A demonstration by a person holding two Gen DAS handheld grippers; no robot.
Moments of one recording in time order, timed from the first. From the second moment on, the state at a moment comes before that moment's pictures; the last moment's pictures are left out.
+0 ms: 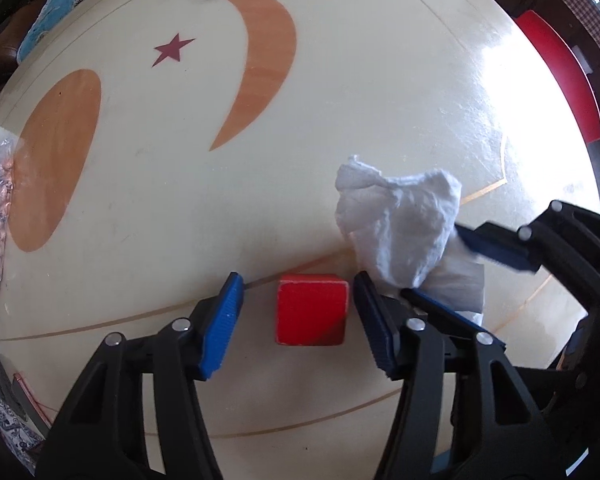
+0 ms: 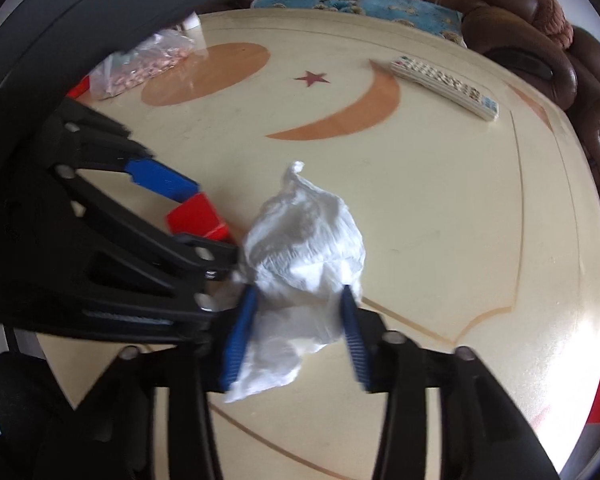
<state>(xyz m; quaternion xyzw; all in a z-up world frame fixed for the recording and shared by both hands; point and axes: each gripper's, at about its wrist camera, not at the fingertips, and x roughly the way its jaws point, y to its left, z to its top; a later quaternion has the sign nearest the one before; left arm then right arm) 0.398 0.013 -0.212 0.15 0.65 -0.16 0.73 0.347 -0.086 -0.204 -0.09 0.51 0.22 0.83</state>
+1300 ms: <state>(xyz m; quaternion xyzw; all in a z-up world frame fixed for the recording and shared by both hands) 0.311 0.011 -0.137 0.16 0.58 -0.15 0.78 0.273 -0.144 -0.133 -0.06 0.48 0.12 0.87</state>
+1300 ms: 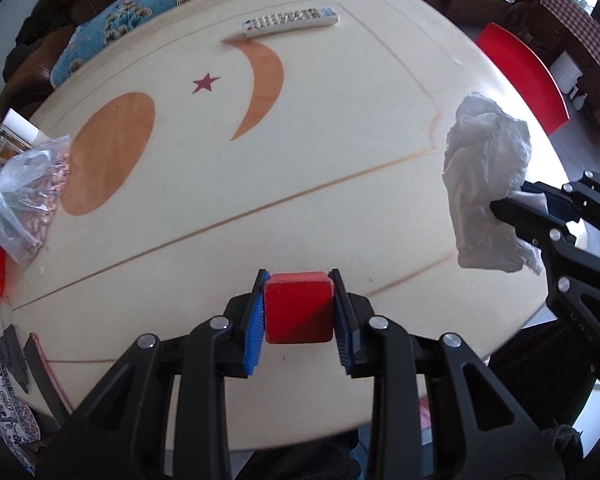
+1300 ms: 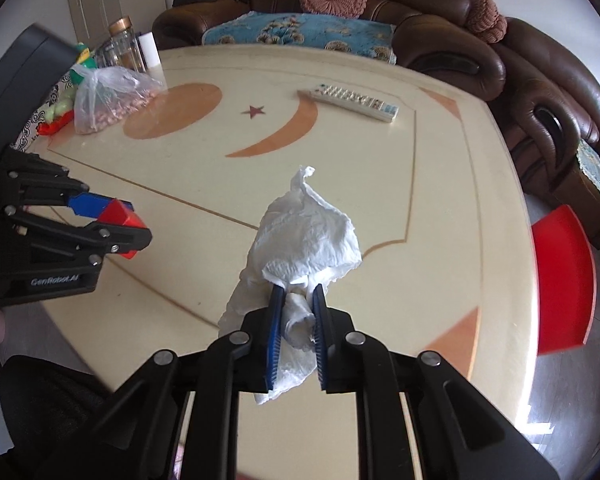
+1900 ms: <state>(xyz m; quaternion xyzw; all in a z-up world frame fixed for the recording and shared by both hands) 0.175 -0.007 -0.080 0.20 0.51 -0.18 0.82 0.141 -0.160 -0.072 -0.04 0.45 0.12 0.88</state>
